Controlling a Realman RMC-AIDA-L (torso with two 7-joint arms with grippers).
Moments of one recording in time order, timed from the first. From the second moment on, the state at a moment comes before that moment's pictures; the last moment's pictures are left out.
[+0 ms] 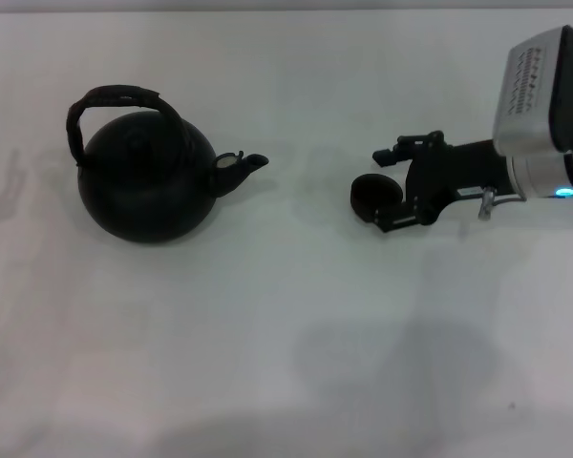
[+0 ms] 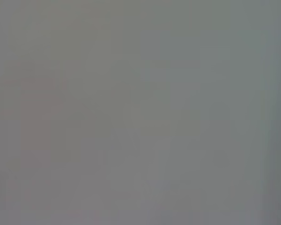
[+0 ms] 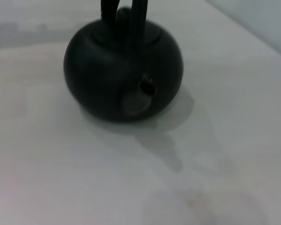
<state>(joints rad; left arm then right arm) -0.25 -2.08 0.77 -0.01 -2.48 -1.56 2.79 0.57 2.01 -1.38 -0.64 1.31 1.07 -1.77</state>
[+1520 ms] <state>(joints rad) -0.29 -2.08 0.77 -0.02 -2.12 -1.50 2.74 0.43 2.00 -0.88 -0.81 1.41 1.40 -1.80</state>
